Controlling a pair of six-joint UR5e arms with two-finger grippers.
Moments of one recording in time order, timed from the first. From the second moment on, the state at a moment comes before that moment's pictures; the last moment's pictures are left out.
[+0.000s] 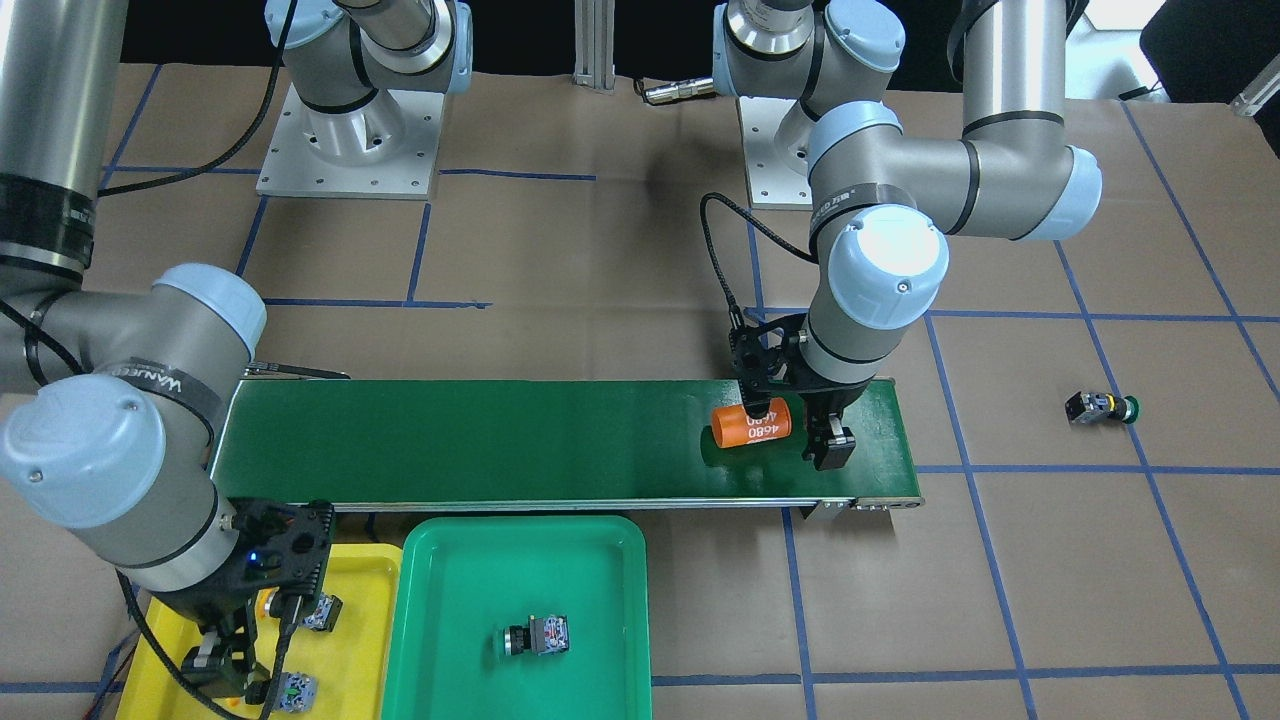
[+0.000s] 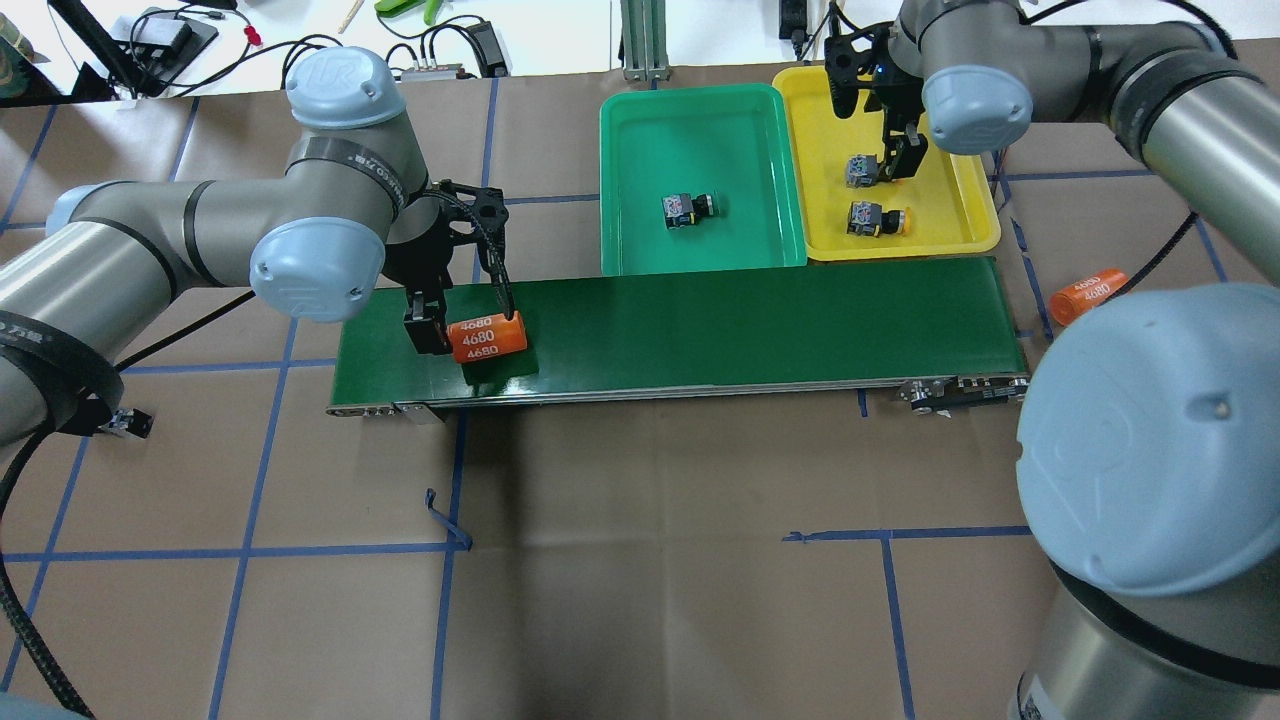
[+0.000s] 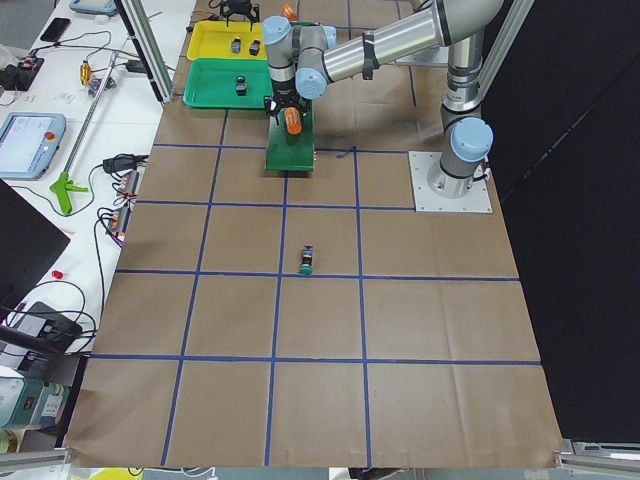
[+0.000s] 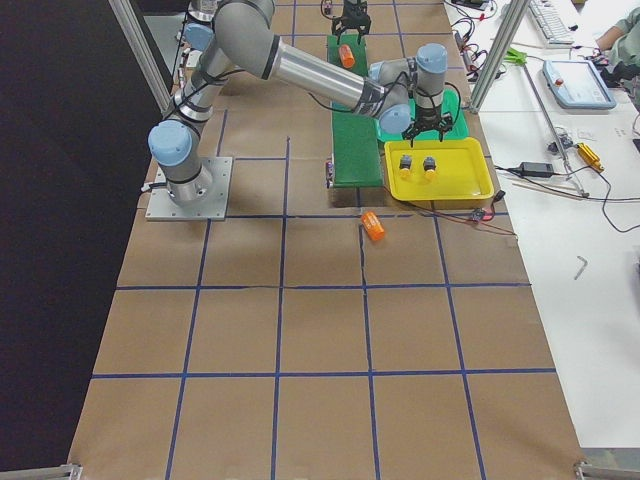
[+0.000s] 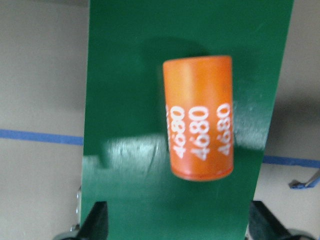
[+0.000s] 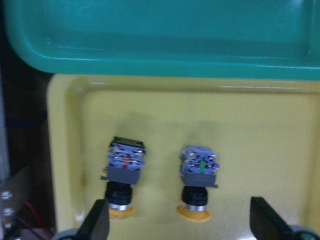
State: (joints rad) left arm -1.60 -1.85 -1.76 -1.17 1.64 1.40; right arm 1.52 -1.02 1.36 -2.05 -1.57 -1.64
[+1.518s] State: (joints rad) left arm -0.89 -1.88 -1.85 -1.01 1.72 2.43; right arm 1.81 -1.39 1.65 -1.81 -1.55 -1.42
